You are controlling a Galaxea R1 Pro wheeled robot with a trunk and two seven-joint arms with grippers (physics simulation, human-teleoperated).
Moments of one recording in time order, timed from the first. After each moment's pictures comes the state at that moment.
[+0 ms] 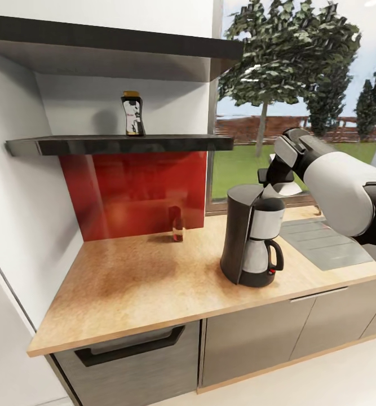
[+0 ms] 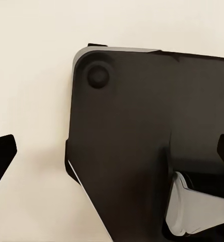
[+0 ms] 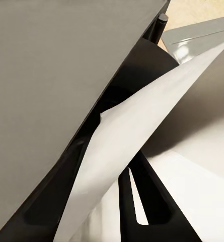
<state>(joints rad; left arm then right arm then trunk) 0.00 -0.03 0.06 -0.03 0.04 -0.20 0.01 -1.82 -0.04 -0.01 -0.08 -0.01 1.04 -0.14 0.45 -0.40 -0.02</state>
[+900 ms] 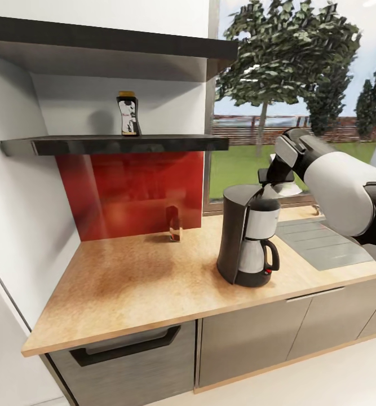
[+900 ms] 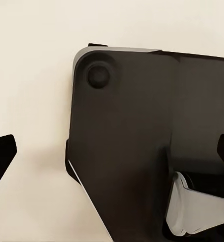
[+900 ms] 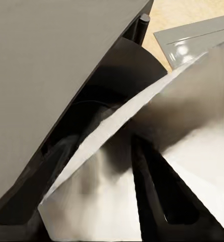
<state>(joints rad) 0.00 -0.03 0.06 -0.03 0.04 -0.20 0.01 -1.82 -0.04 -0.01 -0.08 -0.01 1.04 -0.14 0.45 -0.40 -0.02</state>
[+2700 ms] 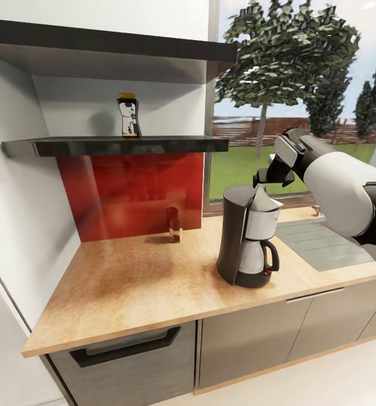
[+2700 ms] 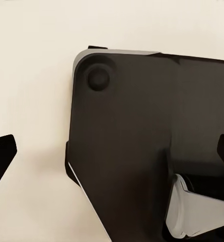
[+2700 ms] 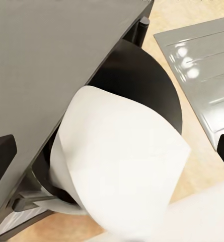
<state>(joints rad) 0.00 -0.03 0.06 -0.03 0.04 -0.20 0.01 -1.82 -0.04 -0.01 -0.08 -0.01 1.04 -0.14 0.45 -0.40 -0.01</state>
